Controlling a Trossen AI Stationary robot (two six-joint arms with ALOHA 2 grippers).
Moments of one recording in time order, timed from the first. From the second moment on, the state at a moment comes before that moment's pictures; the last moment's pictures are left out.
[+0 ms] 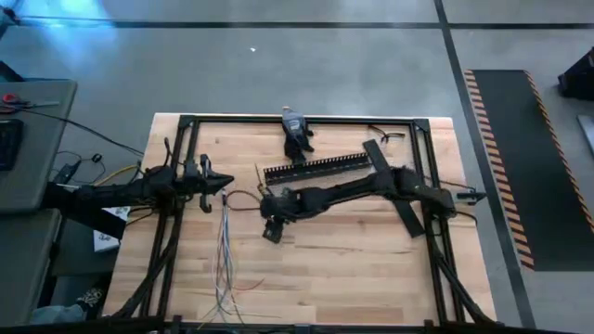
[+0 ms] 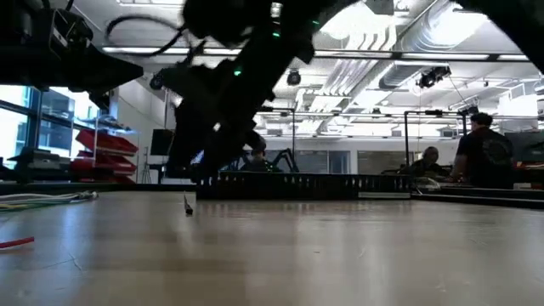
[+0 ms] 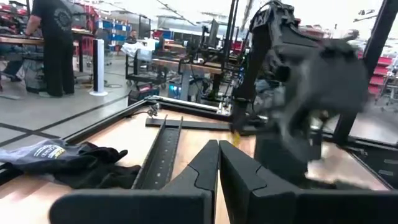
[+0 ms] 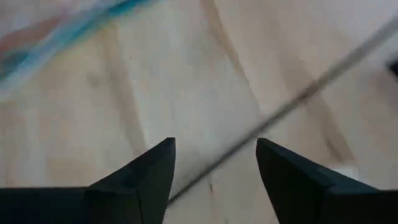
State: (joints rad) left arm 0.09 0.00 0.01 0.05 -0.12 -0.13; right arm 0.11 2.36 1.88 -0.60 0.15 0.47
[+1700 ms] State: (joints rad) left arm 0.09 0.00 0.01 0.05 -0.12 -0.50; right arm 0.56 2.37 2.03 -1.26 -0.05 1.34
